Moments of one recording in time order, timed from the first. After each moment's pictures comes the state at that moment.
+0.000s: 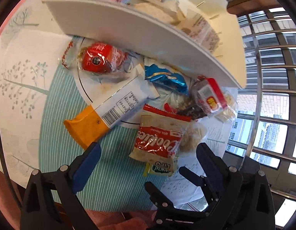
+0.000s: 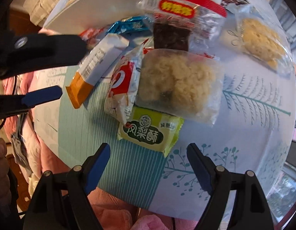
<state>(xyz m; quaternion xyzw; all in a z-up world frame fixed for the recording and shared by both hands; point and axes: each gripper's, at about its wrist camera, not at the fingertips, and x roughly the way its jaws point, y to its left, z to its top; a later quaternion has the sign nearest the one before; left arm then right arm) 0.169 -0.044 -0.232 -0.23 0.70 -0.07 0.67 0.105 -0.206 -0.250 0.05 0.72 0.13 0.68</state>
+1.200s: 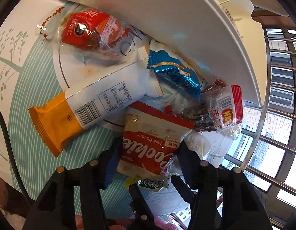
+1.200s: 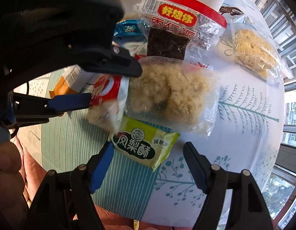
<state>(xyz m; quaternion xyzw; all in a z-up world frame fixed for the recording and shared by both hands) 0.178 -0.098 -0.286 -0.31 0.71 -0.04 0.63 0.117 -0.168 -0.250 0.00 0.70 0.08 0.71</state>
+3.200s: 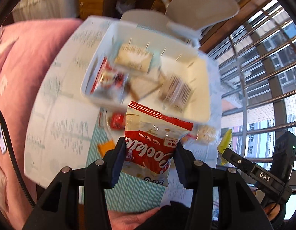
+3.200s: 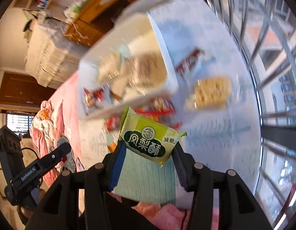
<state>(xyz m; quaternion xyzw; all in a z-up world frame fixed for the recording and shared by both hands) 0.186 -0.027 -0.071 -0.16 0.60 -0.05 0.78 0.157 -0.314 -0.113 0.25 0.61 0.09 0.75</state>
